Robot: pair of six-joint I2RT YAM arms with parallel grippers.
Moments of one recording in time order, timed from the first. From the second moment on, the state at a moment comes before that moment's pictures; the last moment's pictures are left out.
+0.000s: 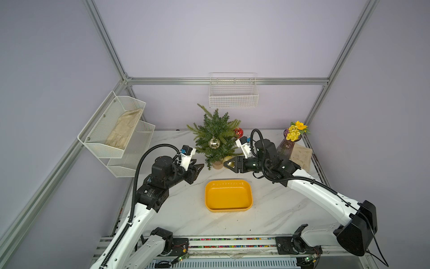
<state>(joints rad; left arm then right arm) -0.31 0.85 0.89 -0.41 0.35 0.03 0.65 1.35 1.18 -0.31 -0.47 0.58</state>
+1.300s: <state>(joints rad) -0.31 0.86 0.89 -0.41 0.35 0.03 0.65 1.42 1.08 -0.20 -0.48 0.61</state>
